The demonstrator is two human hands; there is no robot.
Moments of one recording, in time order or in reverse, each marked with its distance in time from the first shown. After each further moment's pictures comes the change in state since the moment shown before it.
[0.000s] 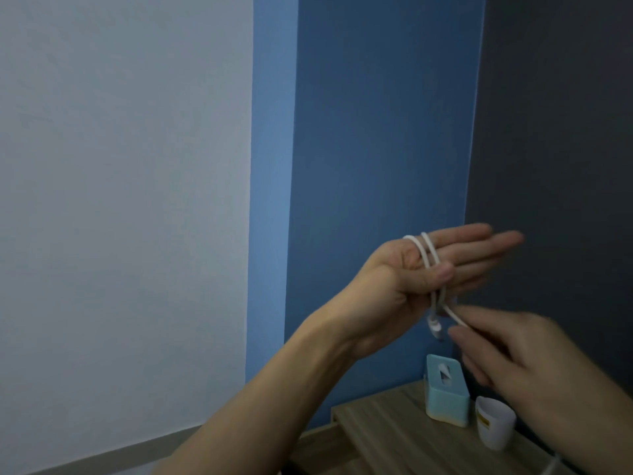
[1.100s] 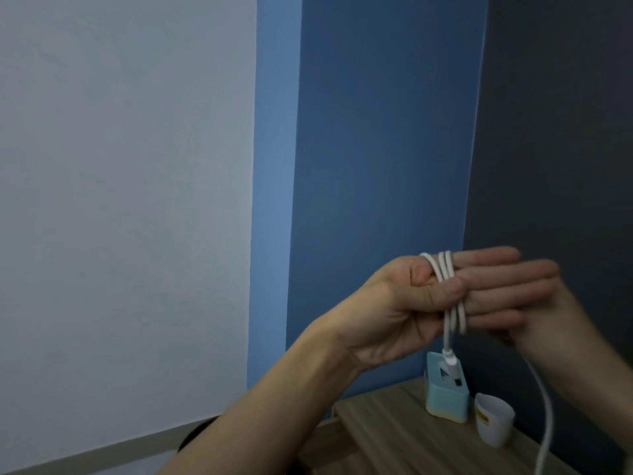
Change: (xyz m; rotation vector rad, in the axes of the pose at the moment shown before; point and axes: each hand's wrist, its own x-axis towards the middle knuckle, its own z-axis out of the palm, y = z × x) left_hand -0.012 0.000 0.009 -0.245 -0.161 -0.075; right_hand 0.021 0.003 -0.012 0.546 0.068 -0.146
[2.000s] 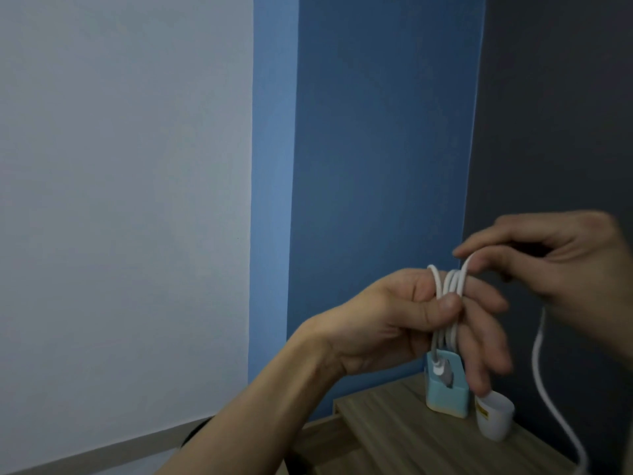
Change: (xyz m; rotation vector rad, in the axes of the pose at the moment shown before) left_hand -0.014 -0.001 0.002 0.119 -0.125 -0.125; right_hand 0.018 -0.025 -0.018 -0.397 0.043 -0.237
